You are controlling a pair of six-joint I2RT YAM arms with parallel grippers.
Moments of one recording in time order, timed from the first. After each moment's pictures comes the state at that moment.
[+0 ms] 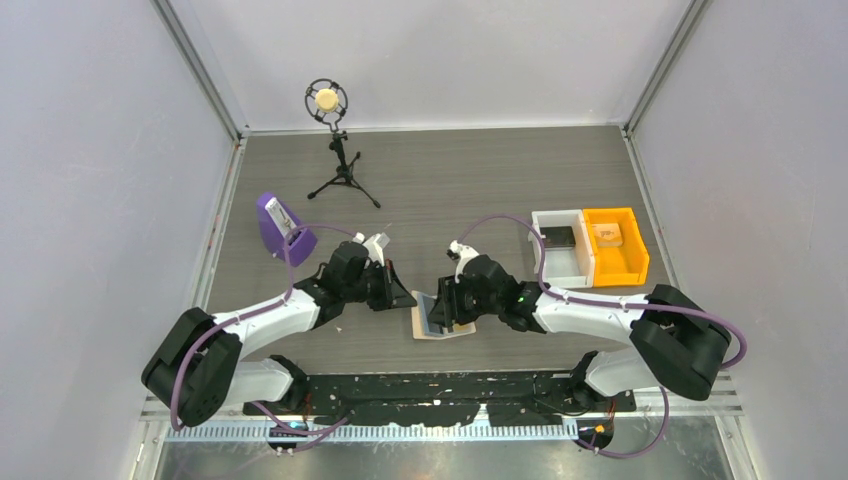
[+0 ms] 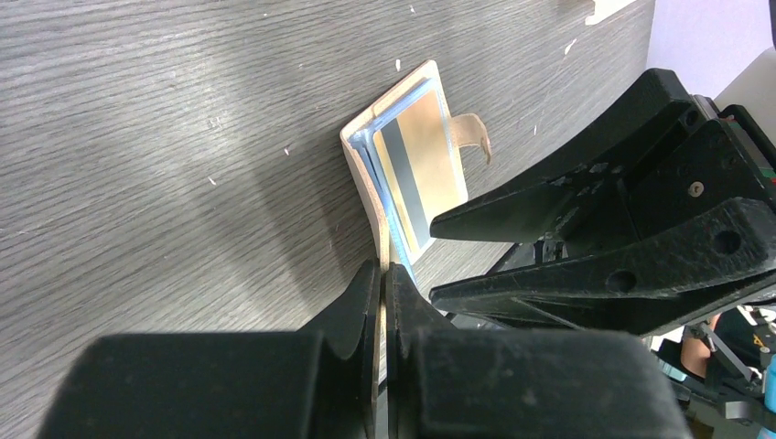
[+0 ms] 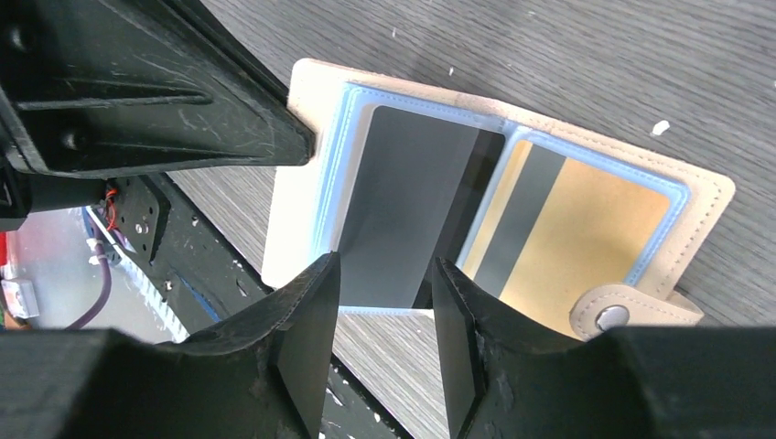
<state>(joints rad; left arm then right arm) -0.62 1.24 0.47 0.10 0.41 -0.80 0.92 1.35 0.57 0.09 -0.17 0.67</state>
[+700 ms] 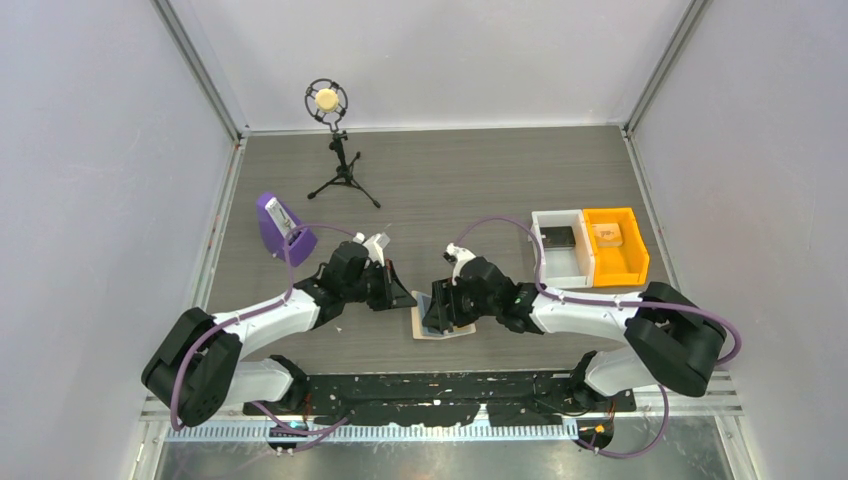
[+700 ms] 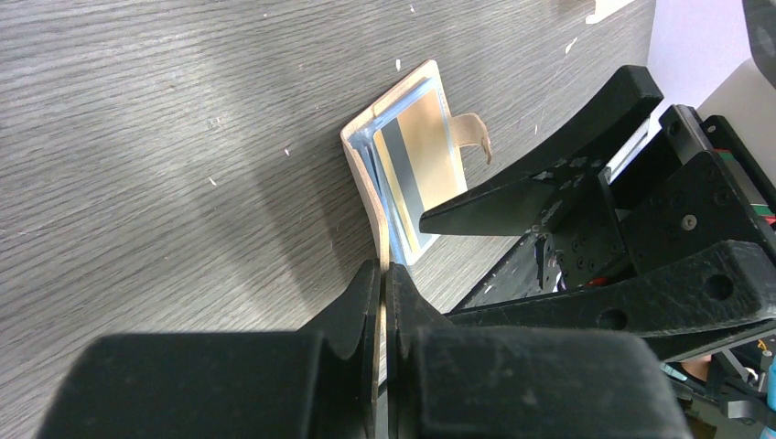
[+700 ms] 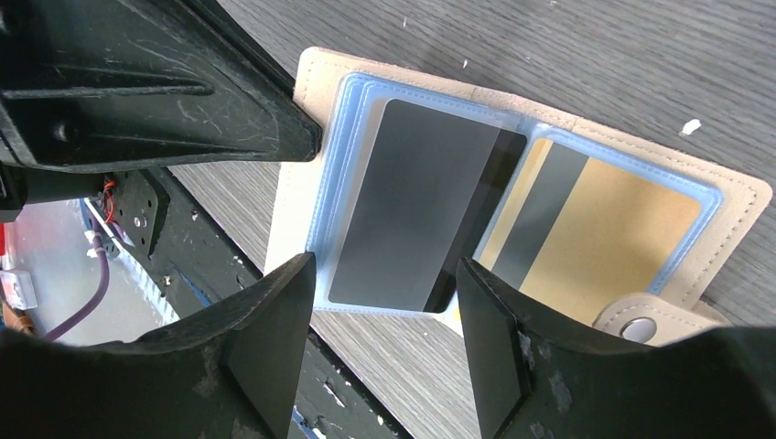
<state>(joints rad) -0.62 1.24 0.47 0.10 0.41 -0.79 0.94 1.37 0.57 0.11 -0.18 0.67</state>
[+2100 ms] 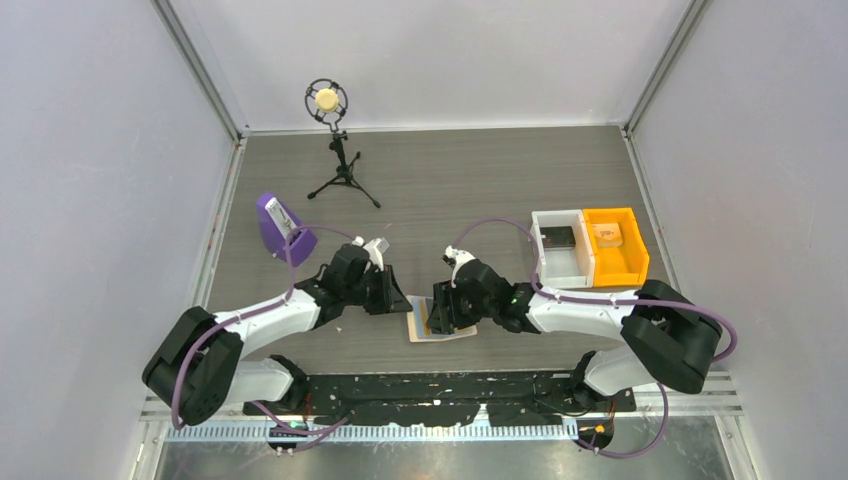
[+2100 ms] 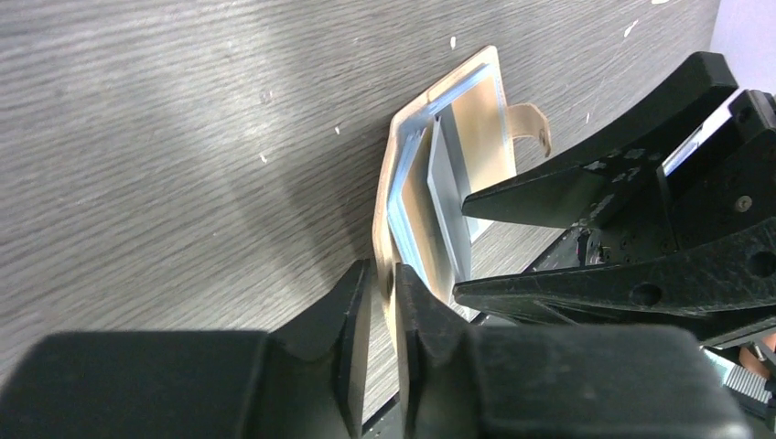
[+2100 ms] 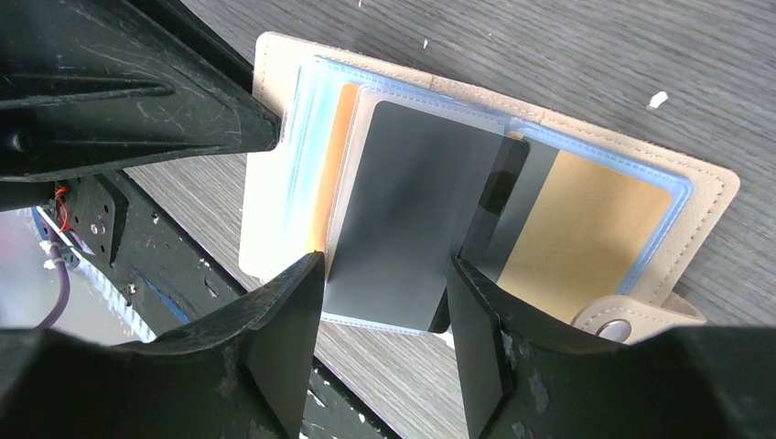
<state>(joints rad) -0.62 1.25 0.46 0.05 0.38 -0.74 0.95 1.40 0.58 0.04 -0.12 0.67</state>
